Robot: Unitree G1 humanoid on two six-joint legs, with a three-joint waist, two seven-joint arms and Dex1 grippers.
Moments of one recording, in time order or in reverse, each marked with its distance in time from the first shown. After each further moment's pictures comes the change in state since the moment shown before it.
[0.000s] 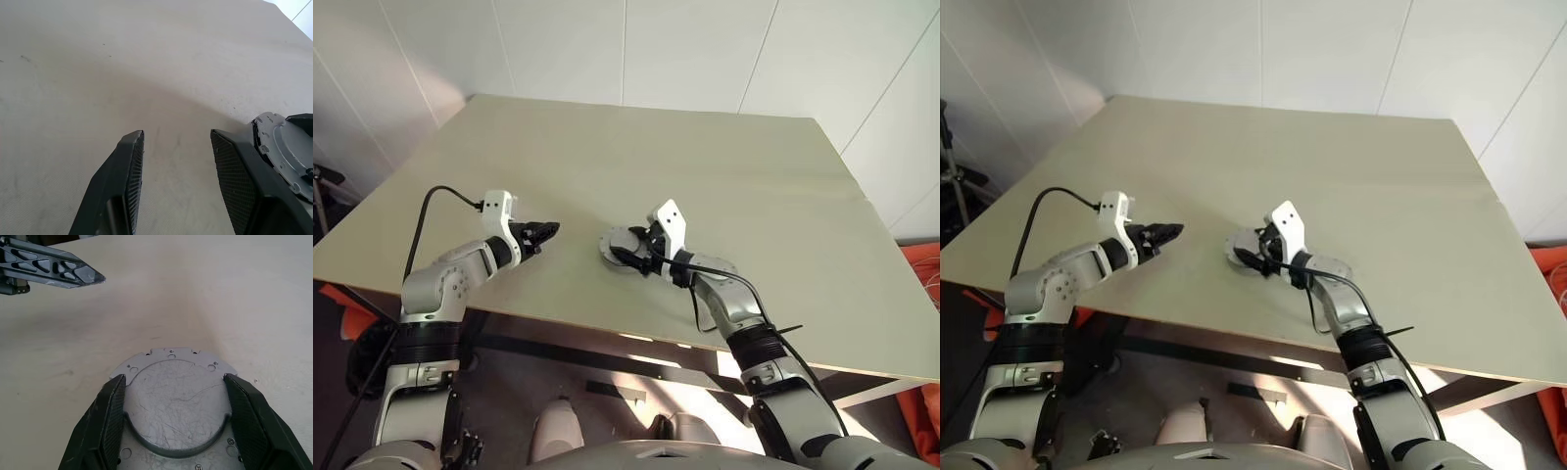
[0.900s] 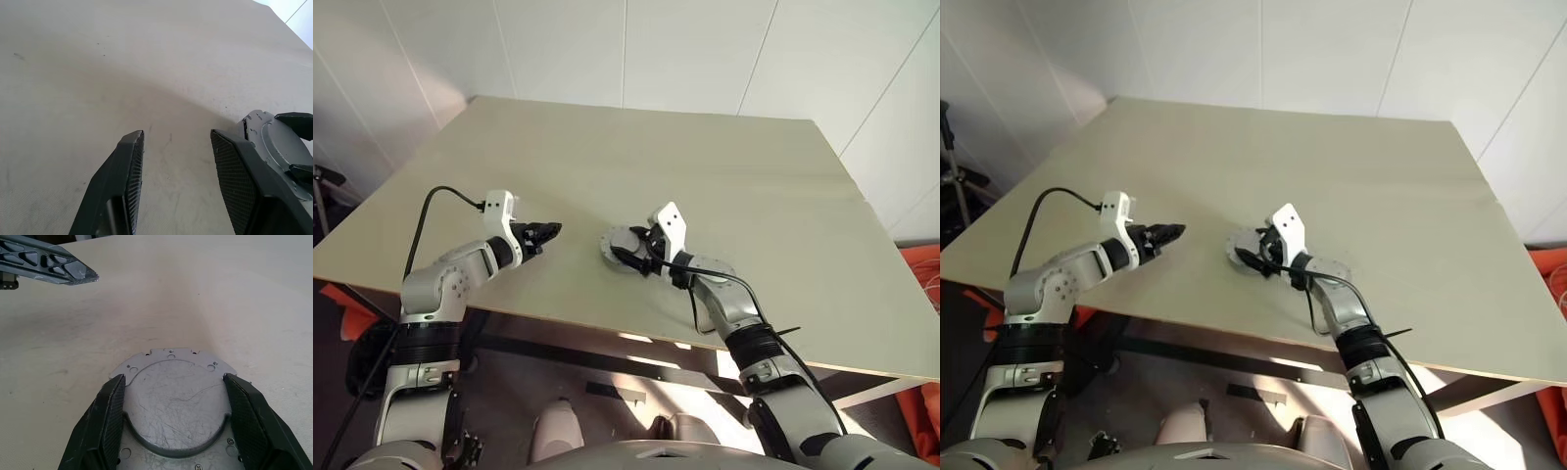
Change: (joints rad) left arm 0.000 -0.002 0.005 -0.016 -0.016 0.029 0.005; right arm -0.009 0.002 0.003 0.094 -0.007 -0.099 -0.004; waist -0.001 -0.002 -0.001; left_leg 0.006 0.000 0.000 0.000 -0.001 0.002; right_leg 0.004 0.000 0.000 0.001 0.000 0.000
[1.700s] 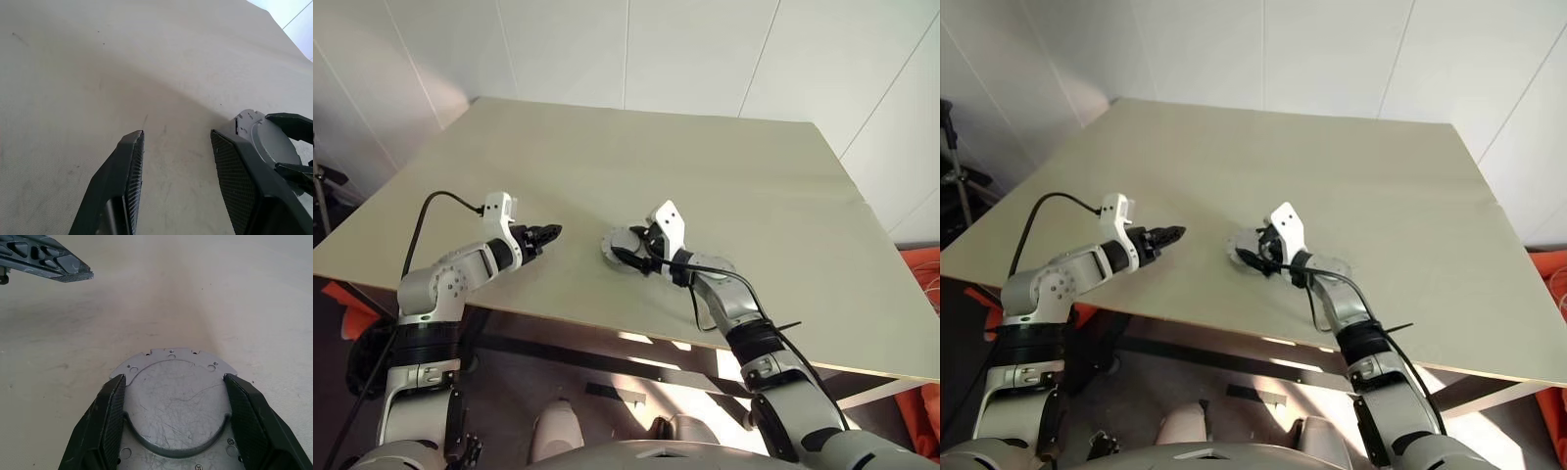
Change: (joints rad) left arm -0.001 -0.017 0.036 -0.016 -0.044 0.078 0.033; right arm -0.027 -0.019 0.019 0.001 -0.009 0.045 0.000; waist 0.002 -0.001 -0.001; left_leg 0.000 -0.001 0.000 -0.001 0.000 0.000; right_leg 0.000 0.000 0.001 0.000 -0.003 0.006
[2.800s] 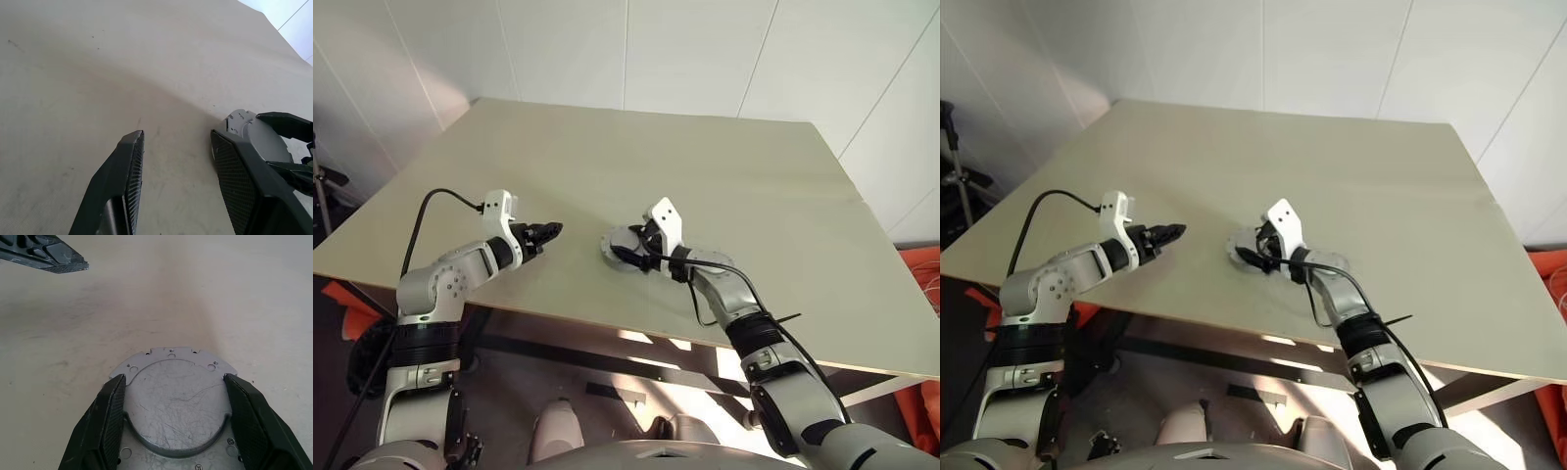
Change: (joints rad) left arm 0.001 0.000 0.000 -0.016 -0.004 0.001 0.001; right arm -0.036 -0.007 0.020 0.032 0.000 0.021 -0.018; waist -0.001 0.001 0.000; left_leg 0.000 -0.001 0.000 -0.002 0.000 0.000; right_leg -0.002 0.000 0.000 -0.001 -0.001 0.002
